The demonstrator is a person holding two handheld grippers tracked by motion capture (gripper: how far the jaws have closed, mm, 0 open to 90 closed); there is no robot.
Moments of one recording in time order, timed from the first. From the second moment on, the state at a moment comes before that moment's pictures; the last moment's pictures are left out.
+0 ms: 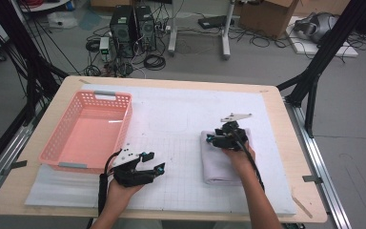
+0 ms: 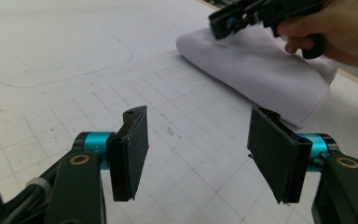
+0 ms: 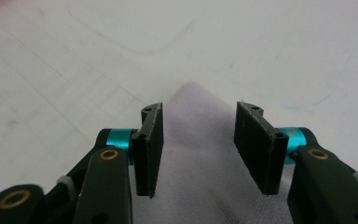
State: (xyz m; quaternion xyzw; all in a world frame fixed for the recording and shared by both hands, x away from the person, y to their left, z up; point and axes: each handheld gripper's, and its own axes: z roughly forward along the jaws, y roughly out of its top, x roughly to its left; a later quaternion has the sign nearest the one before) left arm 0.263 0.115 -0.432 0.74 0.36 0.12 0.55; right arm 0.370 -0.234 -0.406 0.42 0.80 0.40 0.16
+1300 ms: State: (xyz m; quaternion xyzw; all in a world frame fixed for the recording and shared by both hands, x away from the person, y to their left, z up) left arm 0.260 0.115 -0.431 0.74 0.30 0.14 0.58; right arm 0.230 -0.369 -0.419 0.47 0.73 0.44 0.24
